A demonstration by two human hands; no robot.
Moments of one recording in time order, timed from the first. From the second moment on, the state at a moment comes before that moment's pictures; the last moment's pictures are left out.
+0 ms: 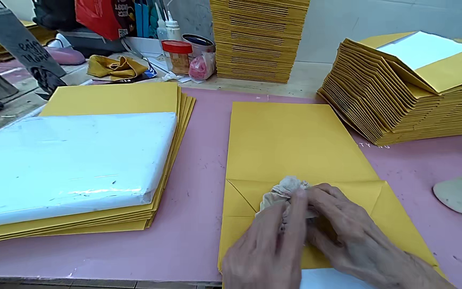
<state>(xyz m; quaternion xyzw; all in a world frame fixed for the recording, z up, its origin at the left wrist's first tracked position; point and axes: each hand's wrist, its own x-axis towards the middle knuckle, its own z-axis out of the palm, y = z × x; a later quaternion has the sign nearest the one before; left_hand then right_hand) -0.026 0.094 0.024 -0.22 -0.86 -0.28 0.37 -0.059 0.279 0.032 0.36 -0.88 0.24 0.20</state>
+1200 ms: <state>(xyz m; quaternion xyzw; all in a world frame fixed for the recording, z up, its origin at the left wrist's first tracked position) -0.030 0.093 0.003 -0.41 -0.86 -0.22 0.21 -0.098 0.354 0.106 0.19 -0.91 0.24 0.27</state>
